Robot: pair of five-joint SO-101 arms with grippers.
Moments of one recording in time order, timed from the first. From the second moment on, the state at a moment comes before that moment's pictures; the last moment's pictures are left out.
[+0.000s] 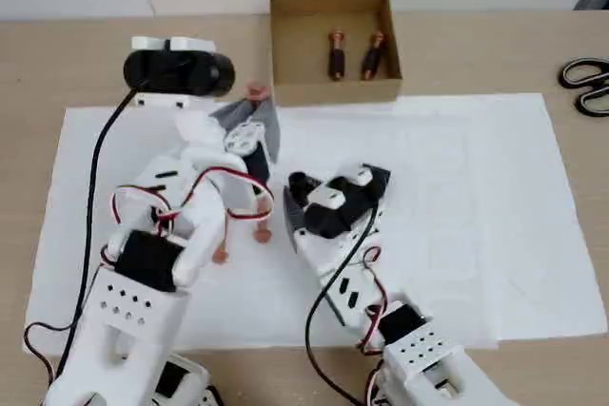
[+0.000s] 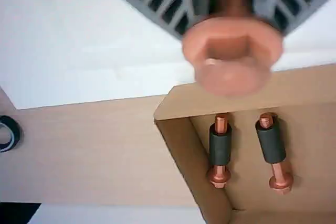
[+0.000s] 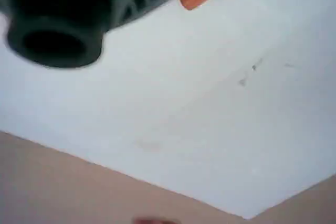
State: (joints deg) left arm 18.3 -45.9 38.1 40.2 23.6; right arm -33.5 -57.2 91.7 -14.2 -5.1
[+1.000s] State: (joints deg) left arm 20.8 -45.9 50.4 27.3 23.7; right arm -36.0 -57.2 91.7 -13.9 -8.9
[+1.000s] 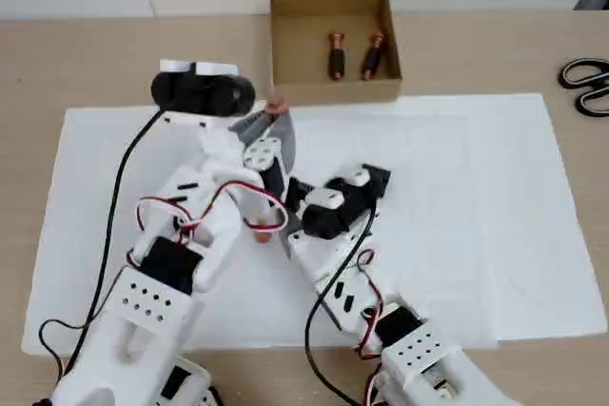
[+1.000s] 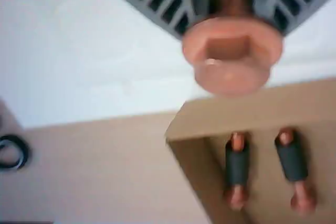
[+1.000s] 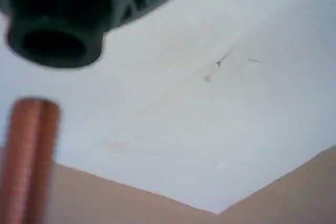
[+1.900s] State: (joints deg) left arm 23.6 -45.9 52.1 27.8 22.5; right arm -35.7 -57.2 91.7 -13.8 -8.9
